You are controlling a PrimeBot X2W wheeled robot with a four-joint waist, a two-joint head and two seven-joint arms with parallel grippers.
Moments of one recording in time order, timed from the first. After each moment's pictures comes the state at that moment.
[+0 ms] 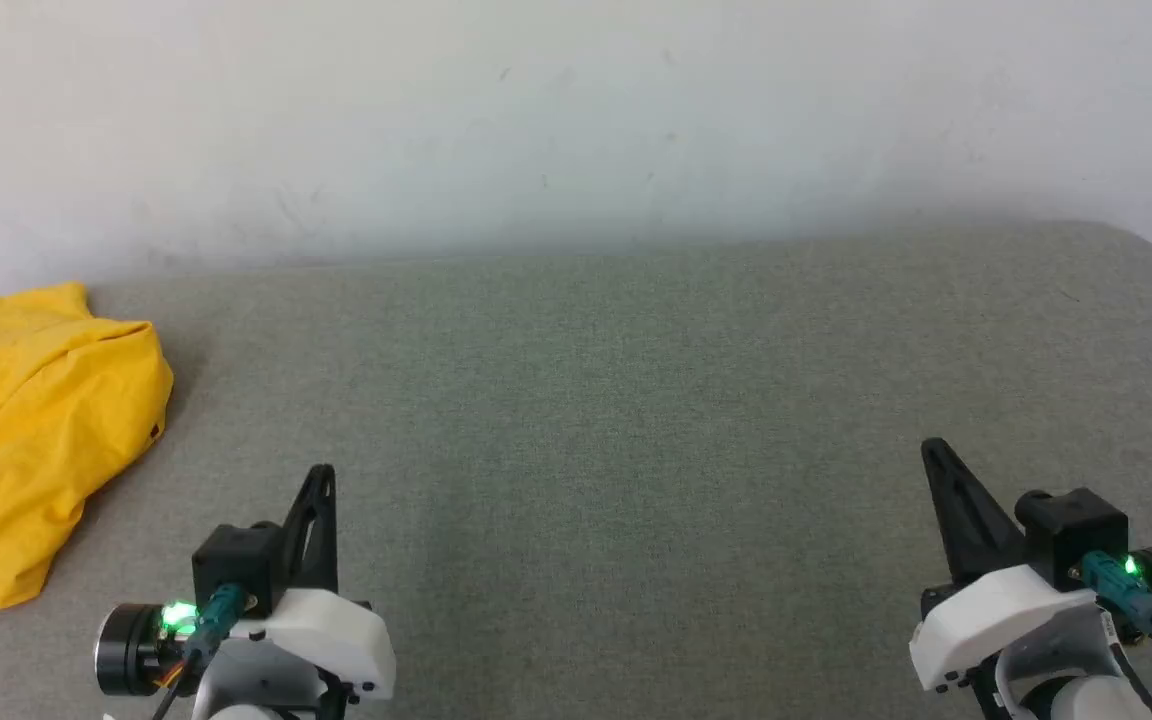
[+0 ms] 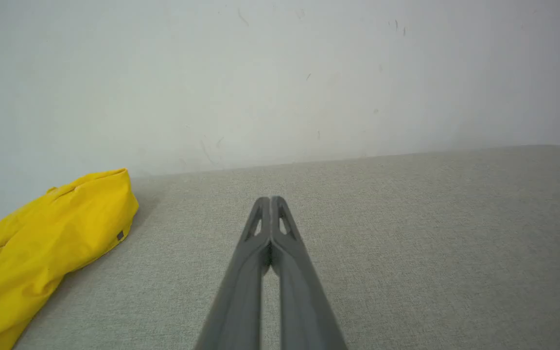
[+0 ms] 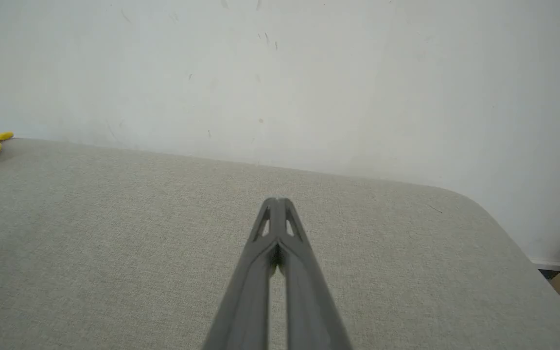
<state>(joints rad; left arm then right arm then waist) 0.01 0.05 0.00 0.01 0.00 -0.01 0.00 0.01 -0.05 0.00 0.00 0.01 0.13 0.00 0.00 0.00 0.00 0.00</state>
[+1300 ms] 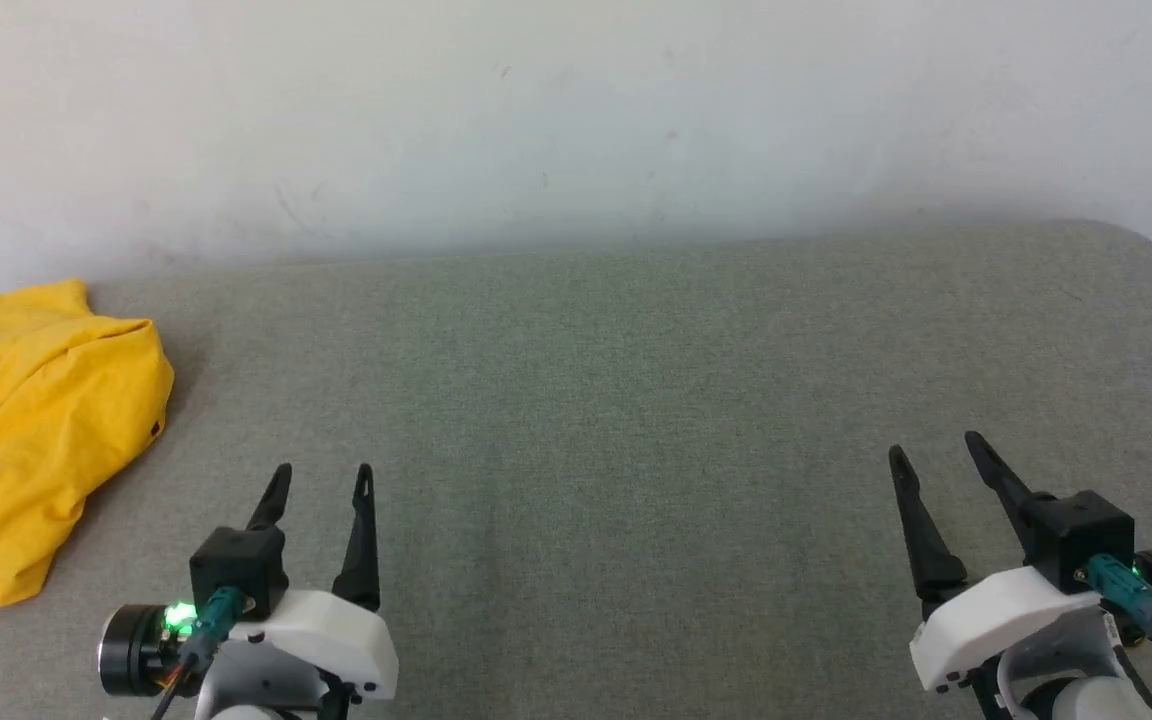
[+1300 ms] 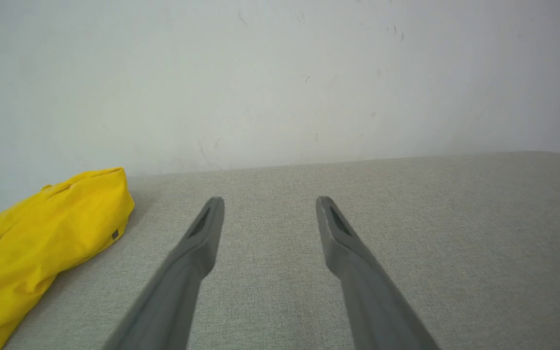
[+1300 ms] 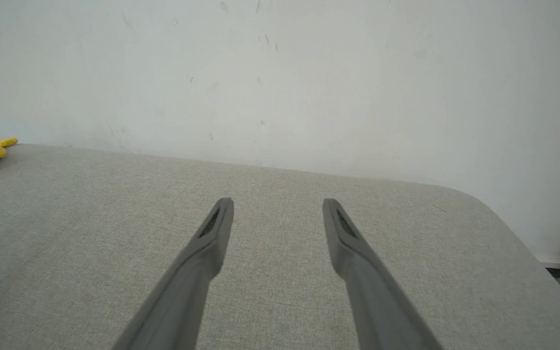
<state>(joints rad) 0.01 0.05 0.00 0.01 -0.02 -0.01 -0.01 0.02 -0.05 0.00 0.00 0.03 0.13 -0.01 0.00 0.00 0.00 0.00</state>
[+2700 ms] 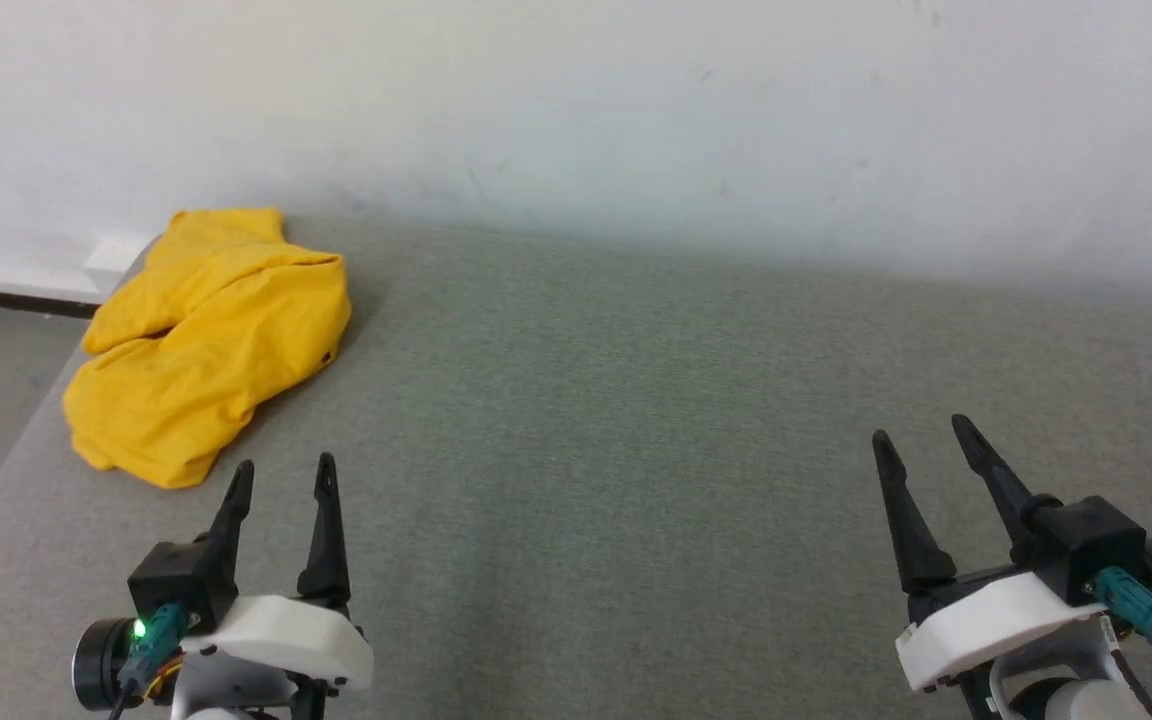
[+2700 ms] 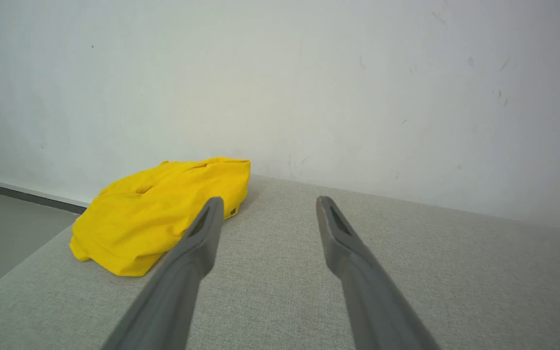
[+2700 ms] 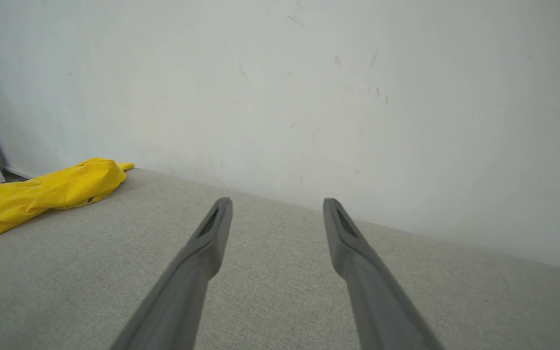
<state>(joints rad) 0.01 0.05 0.04 0.02 -0.13 -0.01 -0.10 0.03 -0.05 0.04 -0.05 0.07 0.13 -0.06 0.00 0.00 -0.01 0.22</state>
